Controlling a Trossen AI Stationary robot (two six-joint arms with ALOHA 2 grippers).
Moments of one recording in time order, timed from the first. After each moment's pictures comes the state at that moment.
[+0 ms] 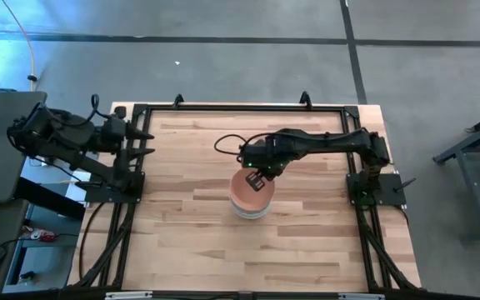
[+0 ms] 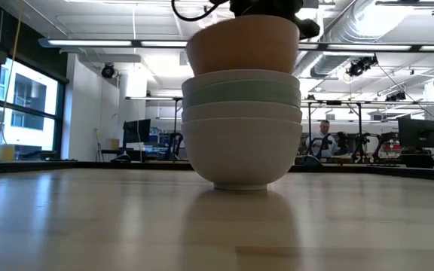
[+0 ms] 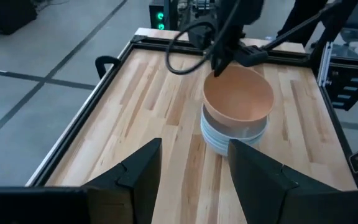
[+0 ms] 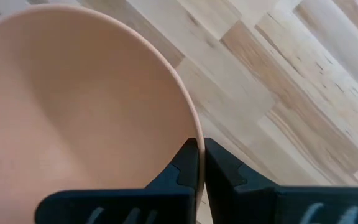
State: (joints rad) left arm -0.18 0.75 1.35 -1.15 -0.44 -0.24; right arm 0.03 1.90 1.92 -1.43 0.07 0.85
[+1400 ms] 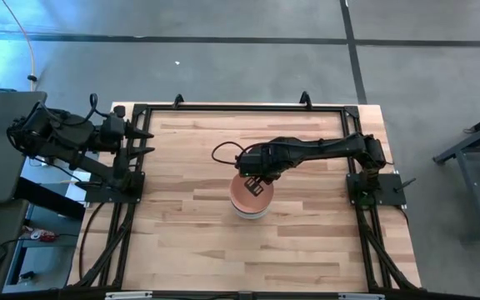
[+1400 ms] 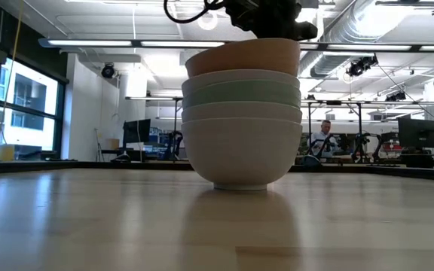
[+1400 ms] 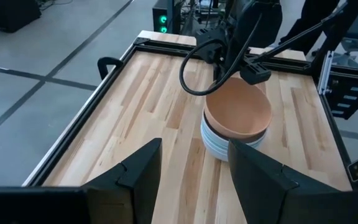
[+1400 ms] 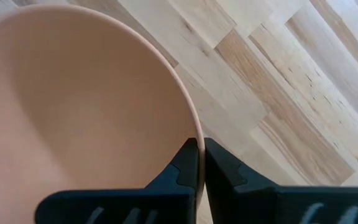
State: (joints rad) left arm -0.18 0.74 1.35 -1.14 -0.45 -0.27; right arm 0.08 1.95 1.92 -1.43 0.17 0.85
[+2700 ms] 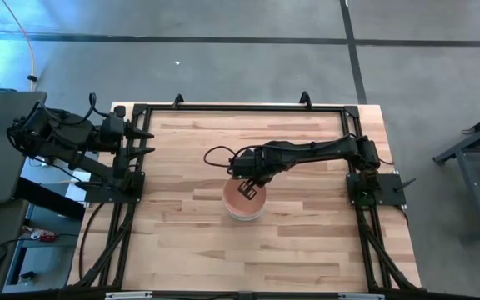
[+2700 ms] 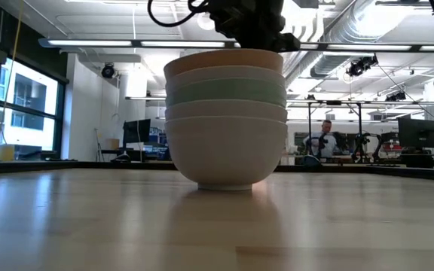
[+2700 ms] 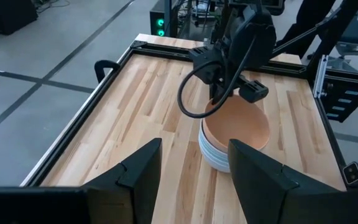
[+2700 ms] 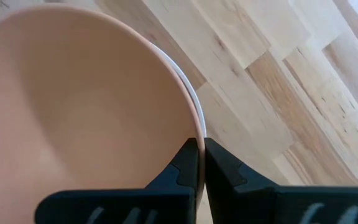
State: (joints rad) left arm -0.18 0.74 1.35 -1.12 -0.44 -0.27; right arm 0.08 2.00 1.92 -1.31 0.15 0.75
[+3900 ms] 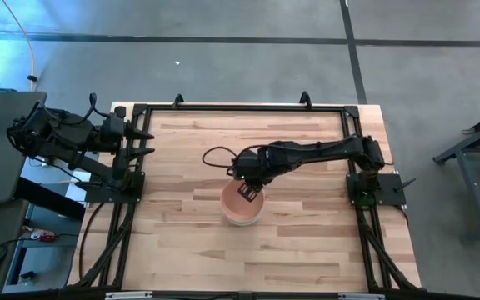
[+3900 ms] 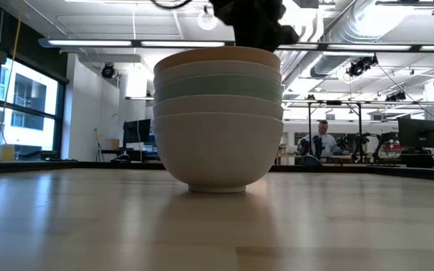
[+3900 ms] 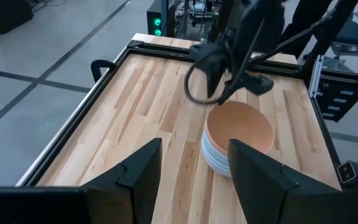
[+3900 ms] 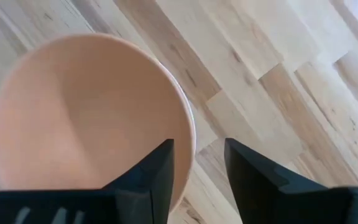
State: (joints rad) left arm -0.18 0.74 1.35 -1.12 -0.43 -0.27; right arm 0.10 1.96 1.92 -1.27 0.14 0.73
